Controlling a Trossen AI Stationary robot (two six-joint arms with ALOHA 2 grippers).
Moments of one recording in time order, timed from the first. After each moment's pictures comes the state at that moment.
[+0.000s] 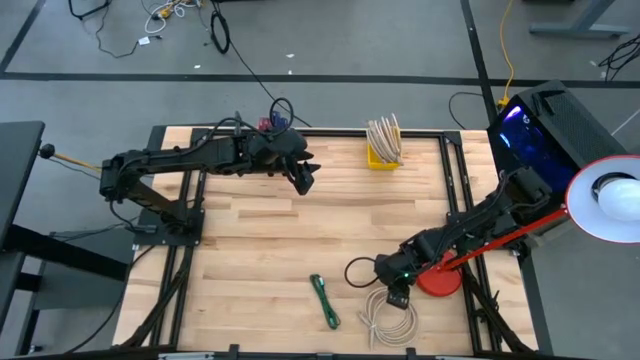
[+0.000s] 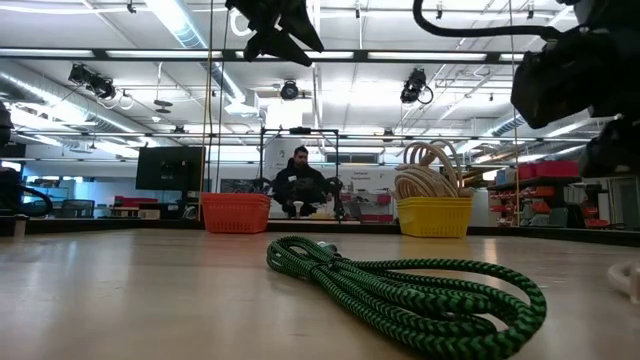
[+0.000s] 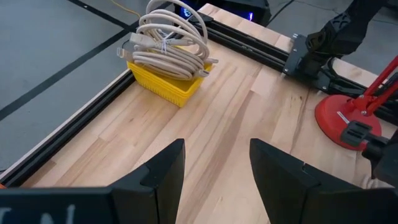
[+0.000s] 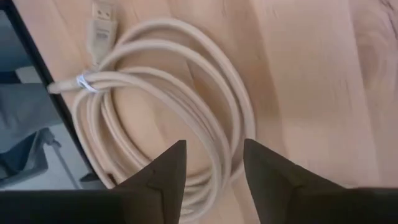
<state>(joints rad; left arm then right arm) 0.17 1.44 1.35 -0.46 -0.21 -0.30 0.49 1.57 0.85 -0.53 -0.30 0.90</state>
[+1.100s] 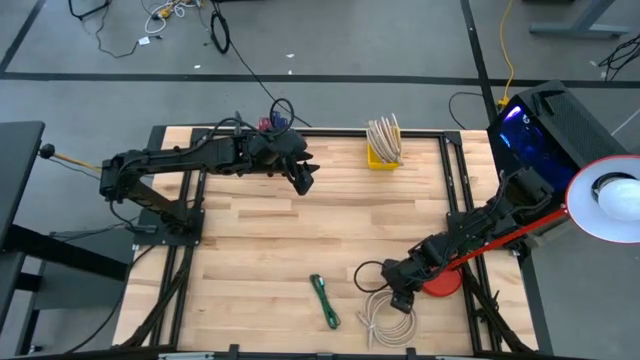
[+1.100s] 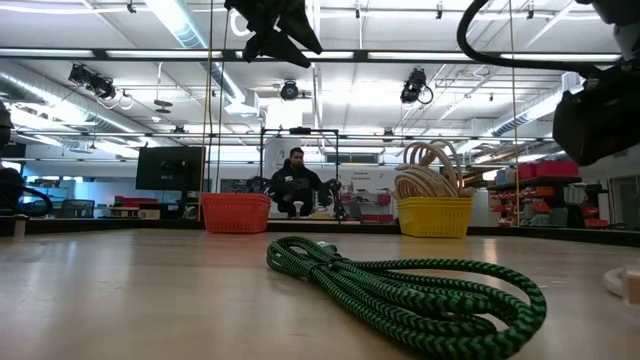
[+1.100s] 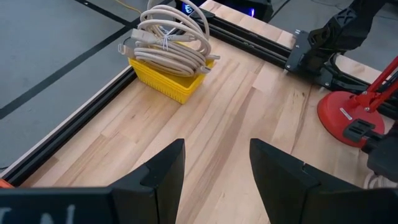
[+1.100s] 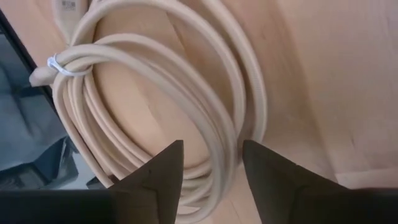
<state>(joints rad) 0.17 1.44 1.35 -0.48 -0.21 -0.30 0.56 1.57 0.70 -0.31 -0.31 1.11</state>
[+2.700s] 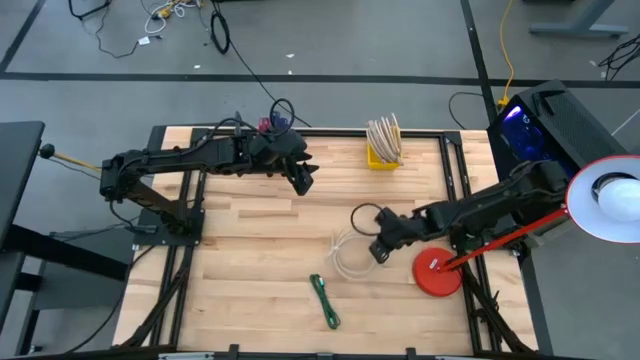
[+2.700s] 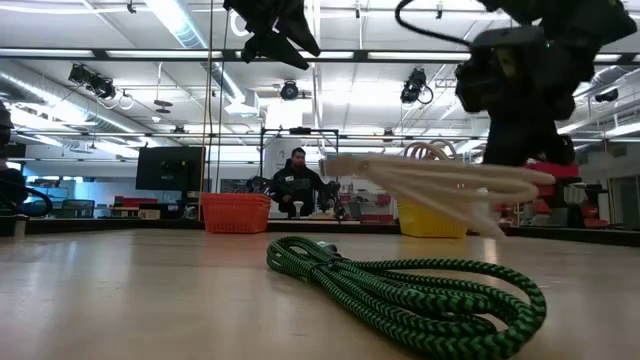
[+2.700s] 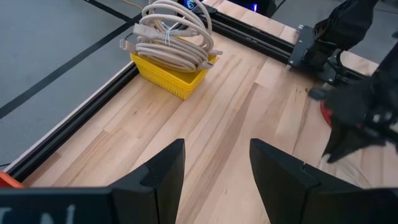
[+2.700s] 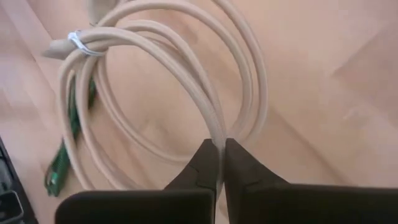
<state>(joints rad) 0.17 1.44 1.35 -0.49 -0.22 -0.30 0.26 1.33 0.69 -0.35 0.10 1.06</state>
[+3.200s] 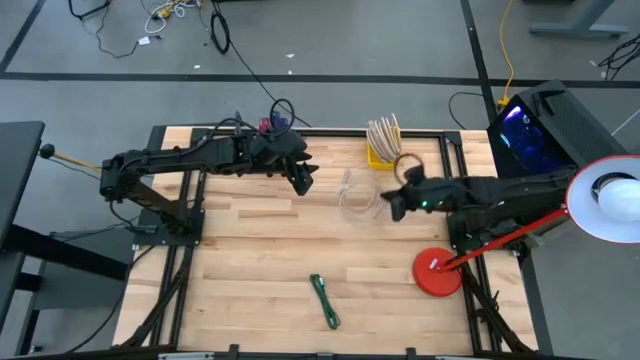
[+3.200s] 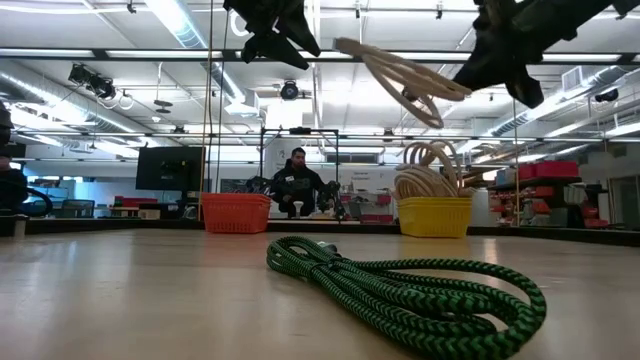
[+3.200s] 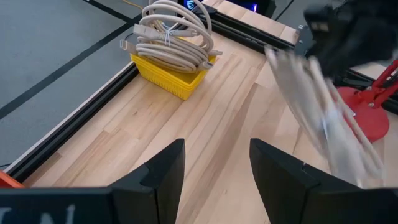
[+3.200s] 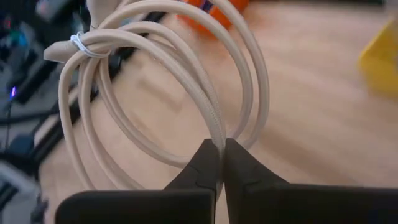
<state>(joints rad) 0.17 1.44 1.35 -0.49 -0.22 -0.30 0.08 0.90 0.70 -0.39 0.36 0.88</state>
